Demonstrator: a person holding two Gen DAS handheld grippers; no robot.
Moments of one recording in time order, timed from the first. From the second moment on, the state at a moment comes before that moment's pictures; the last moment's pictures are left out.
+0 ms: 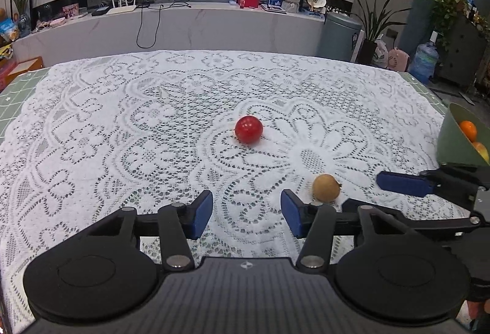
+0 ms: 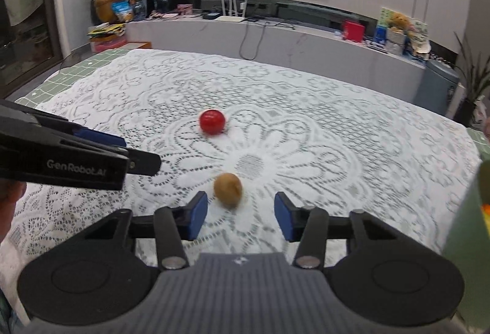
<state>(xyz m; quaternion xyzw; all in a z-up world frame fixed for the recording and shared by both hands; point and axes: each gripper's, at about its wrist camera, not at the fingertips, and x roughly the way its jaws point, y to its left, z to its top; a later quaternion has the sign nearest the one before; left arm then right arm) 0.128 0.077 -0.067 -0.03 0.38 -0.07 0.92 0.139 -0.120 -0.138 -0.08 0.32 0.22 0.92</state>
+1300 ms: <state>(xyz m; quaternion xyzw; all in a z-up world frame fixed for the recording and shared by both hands) 0.205 0.064 -0.086 -0.03 0.35 -0.08 0.93 0.199 -0.135 -0.144 -0.06 0.33 0.18 0.92</state>
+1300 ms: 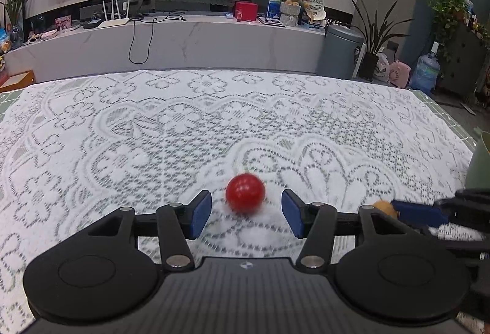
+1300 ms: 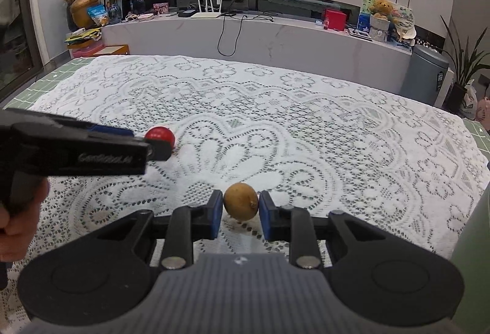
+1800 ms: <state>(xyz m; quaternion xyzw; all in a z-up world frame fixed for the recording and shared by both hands) 0.220 0.058 -0.092 -0.02 0.37 -0.07 0.92 0.193 -0.139 -0.138 -0.05 0.33 0.18 0.93</state>
